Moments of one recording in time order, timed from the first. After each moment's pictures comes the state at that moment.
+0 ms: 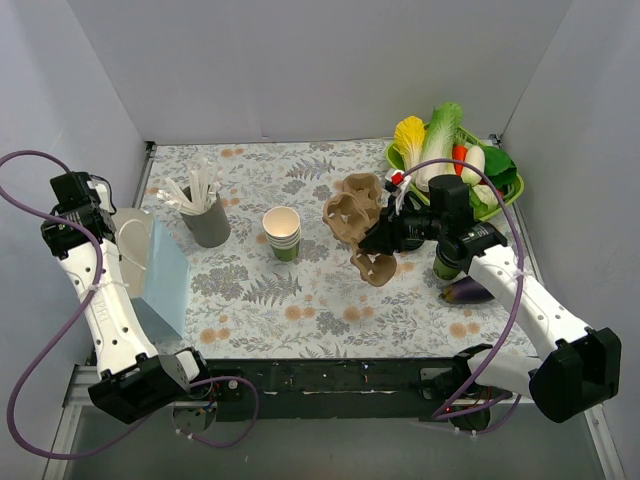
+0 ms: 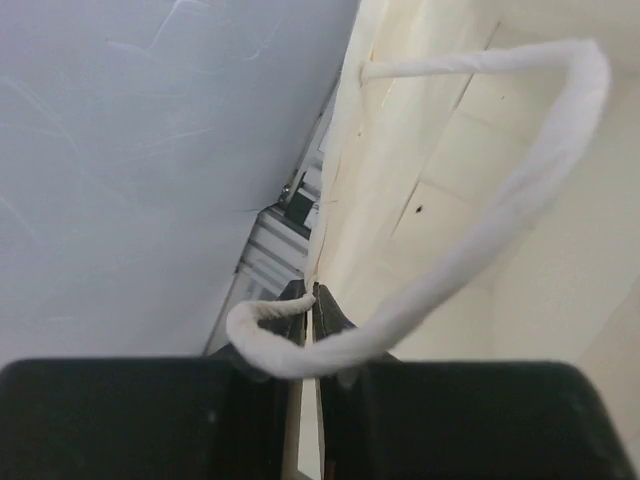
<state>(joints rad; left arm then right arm) 0.46 1.17 1.48 -1.28 -0.37 0.24 0.43 1.17 0.98 -0.33 -0.77 -0.04</state>
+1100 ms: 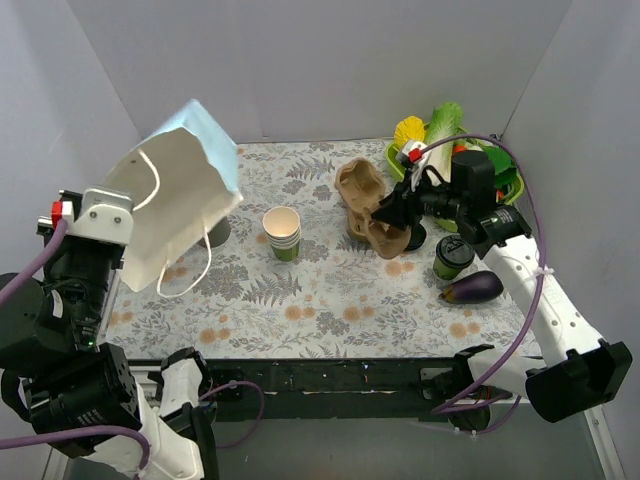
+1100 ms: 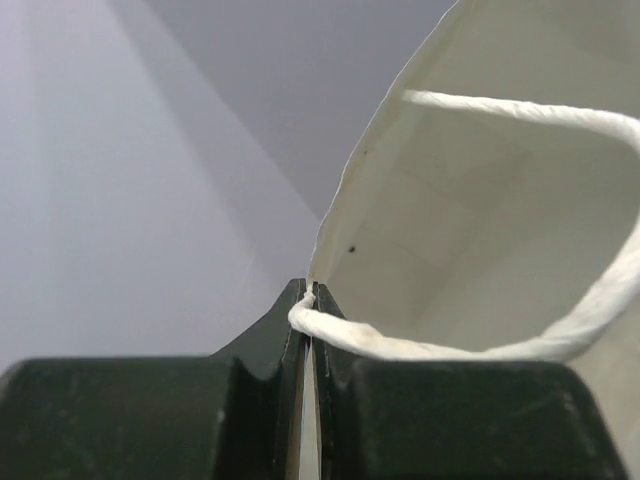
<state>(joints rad) 0.46 0.85 2.08 -1.07 0.37 0.48 0.39 1.17 1.18 -0.46 -0.73 -0.16</state>
